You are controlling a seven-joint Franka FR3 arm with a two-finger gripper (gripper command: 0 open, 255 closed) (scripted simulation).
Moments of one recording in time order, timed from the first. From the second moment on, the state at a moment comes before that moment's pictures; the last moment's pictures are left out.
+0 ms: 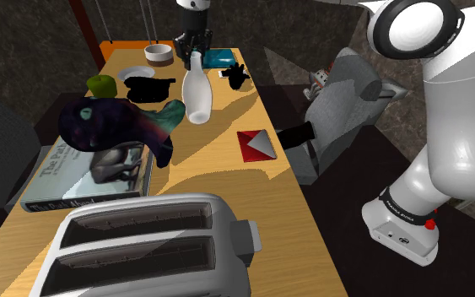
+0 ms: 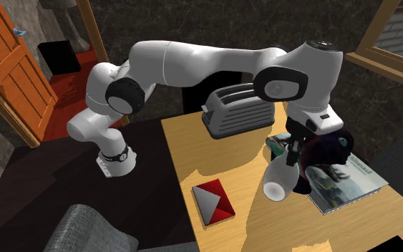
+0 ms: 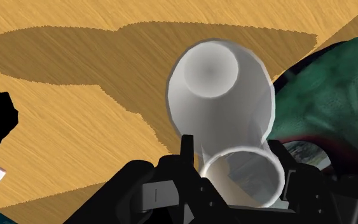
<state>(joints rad) 0.12 0.61 0.33 -1.03 -0.22 1.73 0.27</state>
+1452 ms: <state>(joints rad) 0.09 0.59 0.33 -1.27 -0.22 1.95 0.29</state>
